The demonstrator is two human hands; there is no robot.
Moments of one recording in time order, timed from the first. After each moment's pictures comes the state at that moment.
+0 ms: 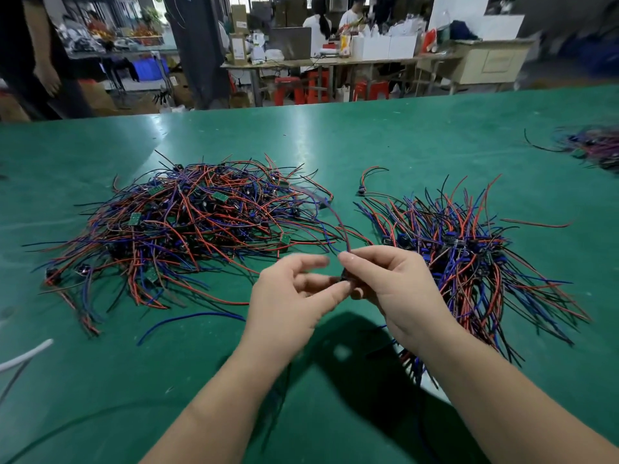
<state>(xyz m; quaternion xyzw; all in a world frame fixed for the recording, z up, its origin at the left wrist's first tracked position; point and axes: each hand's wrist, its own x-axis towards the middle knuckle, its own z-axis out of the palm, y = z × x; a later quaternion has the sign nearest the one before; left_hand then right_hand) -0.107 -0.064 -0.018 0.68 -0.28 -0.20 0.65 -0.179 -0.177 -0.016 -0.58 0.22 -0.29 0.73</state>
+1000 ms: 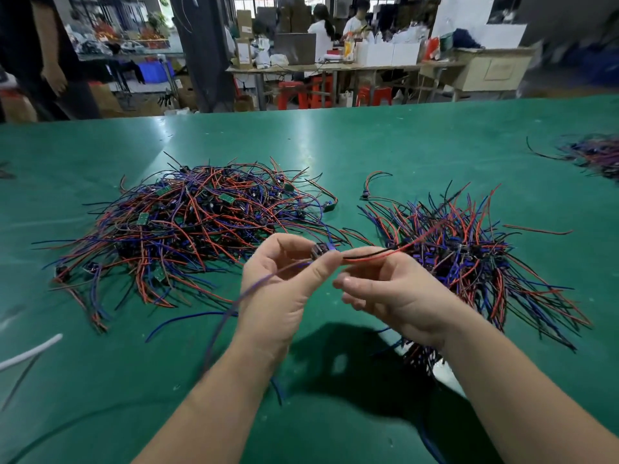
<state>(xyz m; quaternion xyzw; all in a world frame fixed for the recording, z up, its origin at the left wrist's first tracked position) -0.101 -0.061 -0.008 0.54 -0.26 -0.14 0.78 -0.189 -0.185 -0.004 -0.58 0.13 -0.10 0.80</state>
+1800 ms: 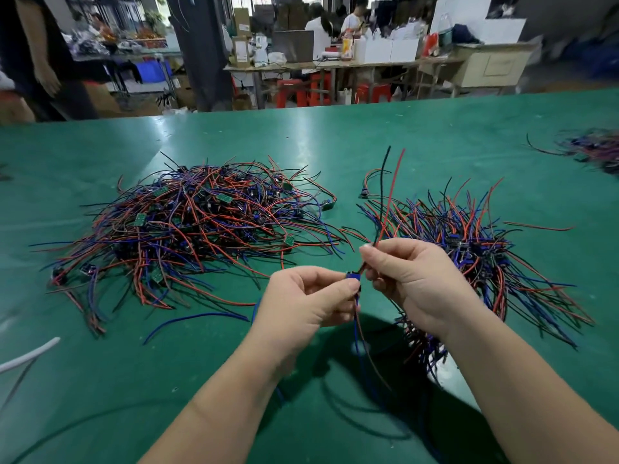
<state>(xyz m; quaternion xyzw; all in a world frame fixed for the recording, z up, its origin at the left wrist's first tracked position) -0.114 -0.063 -0.009 0.58 -0.23 -0.34 0.70 -0.187 -0.195 -0.001 -0.54 0.24 -0.24 0.77</state>
